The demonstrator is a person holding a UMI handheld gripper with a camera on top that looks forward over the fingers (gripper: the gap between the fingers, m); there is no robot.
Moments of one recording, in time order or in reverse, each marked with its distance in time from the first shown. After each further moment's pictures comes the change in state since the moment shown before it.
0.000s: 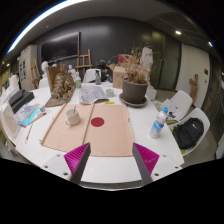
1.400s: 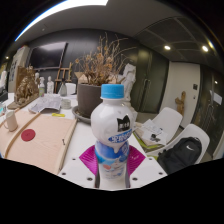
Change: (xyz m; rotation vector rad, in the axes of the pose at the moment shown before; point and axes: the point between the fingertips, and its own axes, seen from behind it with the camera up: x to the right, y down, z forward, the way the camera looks) arm 0.264 -0.043 0.275 0.277 0.198 -0.060
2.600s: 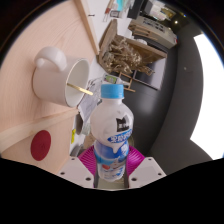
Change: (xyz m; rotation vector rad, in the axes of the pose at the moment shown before) arm -0.394 -0.176 0.005 0.306 0.319 -1.676
